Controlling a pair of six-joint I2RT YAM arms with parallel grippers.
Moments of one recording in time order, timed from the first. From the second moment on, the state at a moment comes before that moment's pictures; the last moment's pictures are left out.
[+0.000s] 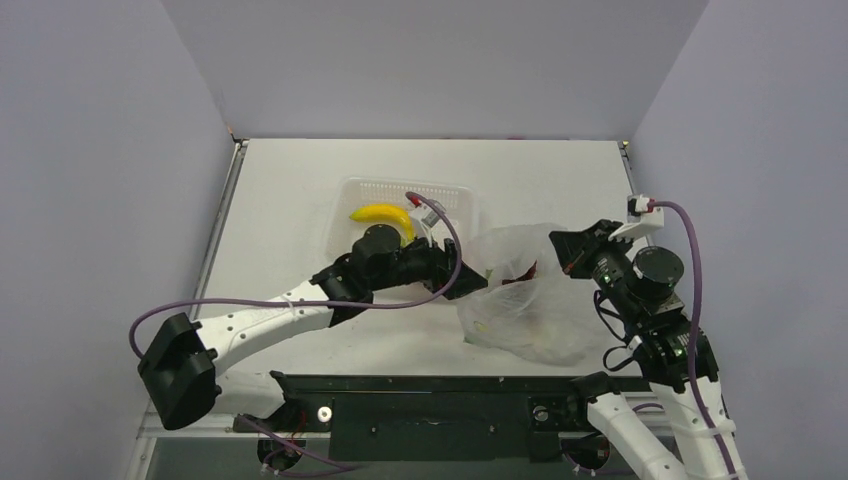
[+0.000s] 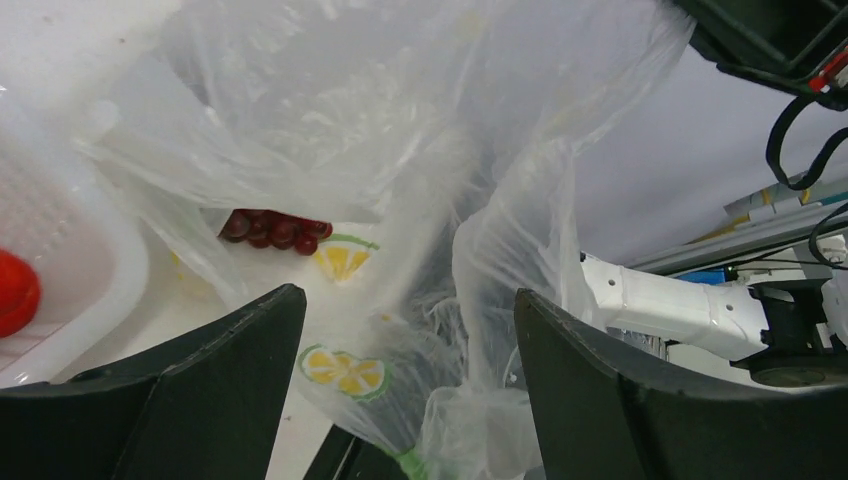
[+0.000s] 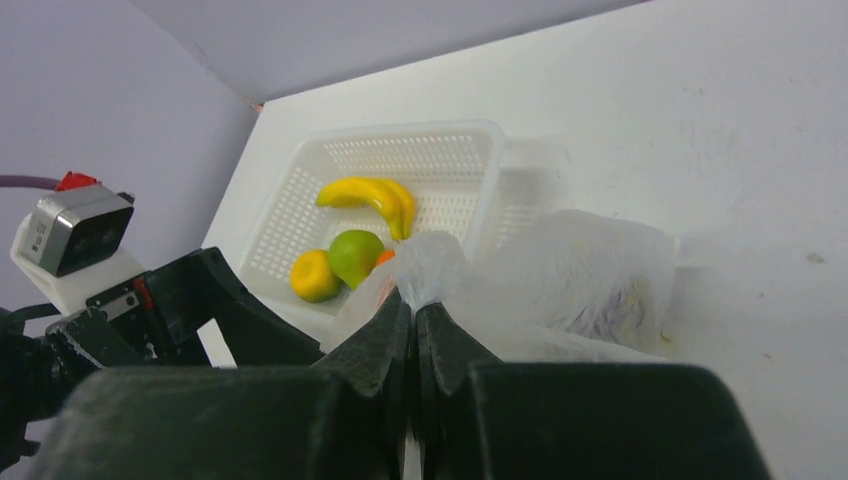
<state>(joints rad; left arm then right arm) -0.89 1.27 0.89 0.21 0.32 -0.72 0.30 0.63 1.01 -0.53 -0.06 0.51</state>
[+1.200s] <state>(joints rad) -1.20 1.57 1.01 0.16 0.10 -0.60 0.30 0.56 0.73 -0.90 0.10 0.60</state>
